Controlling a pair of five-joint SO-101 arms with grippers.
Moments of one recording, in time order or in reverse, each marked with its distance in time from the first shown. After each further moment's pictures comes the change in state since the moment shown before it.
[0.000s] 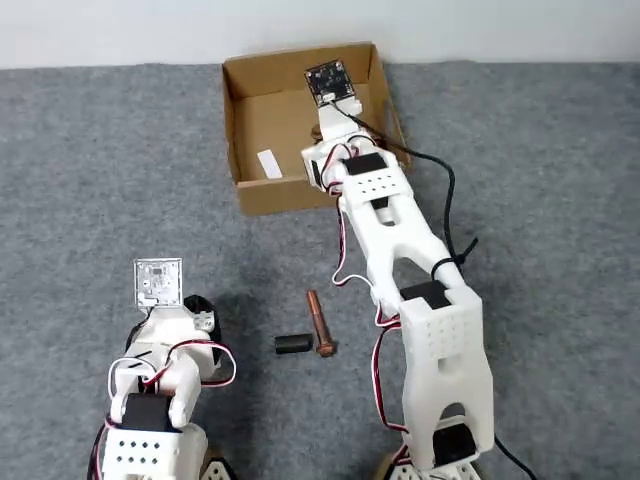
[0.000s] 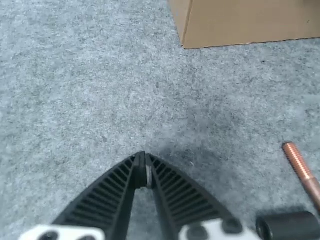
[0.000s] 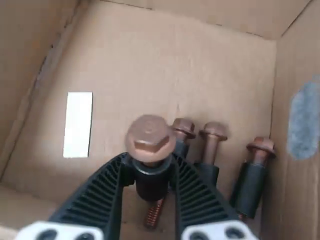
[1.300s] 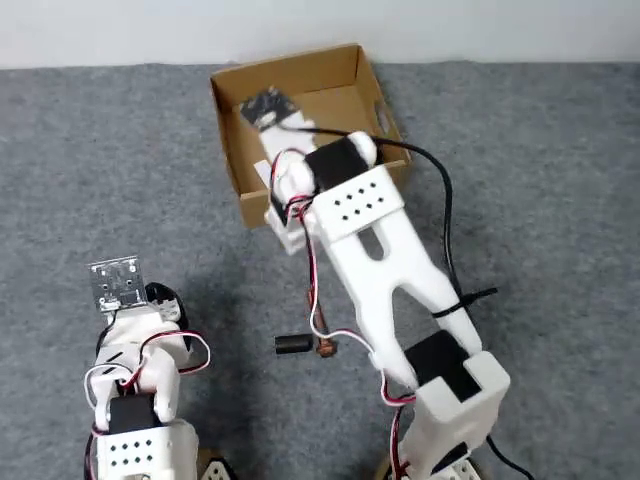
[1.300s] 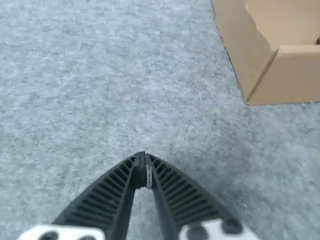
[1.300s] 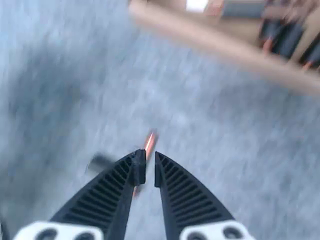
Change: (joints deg) left arm -12.1 0.0 0.0 -6.4 -2.1; right arm -13.9 -28.1 -2.5 61.1 0.0
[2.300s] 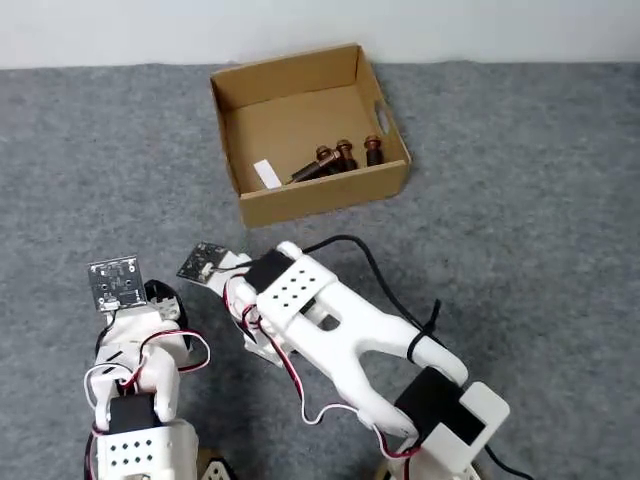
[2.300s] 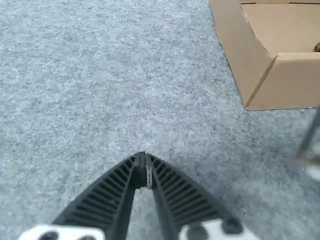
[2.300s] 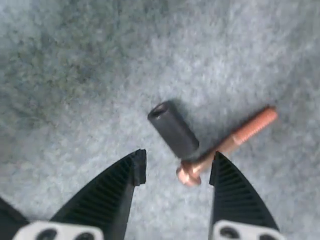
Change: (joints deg) left arm 0.0 0.0 0.0 -1.2 0.0; right arm -16.5 -7.4 42.5 -21.5 9.6
